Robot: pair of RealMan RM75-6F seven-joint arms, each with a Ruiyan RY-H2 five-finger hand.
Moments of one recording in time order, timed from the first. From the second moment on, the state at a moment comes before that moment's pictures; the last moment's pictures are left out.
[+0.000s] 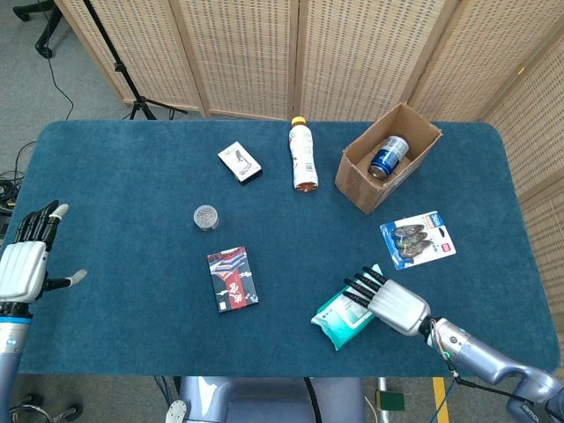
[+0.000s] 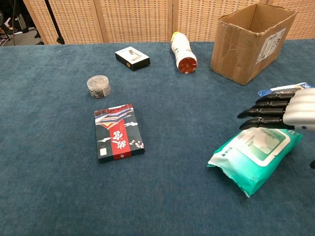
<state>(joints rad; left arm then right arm) -0.25 -1.16 -0.14 -1.62 1.35 1.36 -0.05 0.67 -1.20 -0.19 -1.50 -1.81 0.99 -0.14</state>
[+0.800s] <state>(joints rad) -0.25 -1.17 -0.15 -1.61 1.33 1.34 -0.04 0.69 -1.39 -0.19 -1.26 -1.95 1.13 0.01</state>
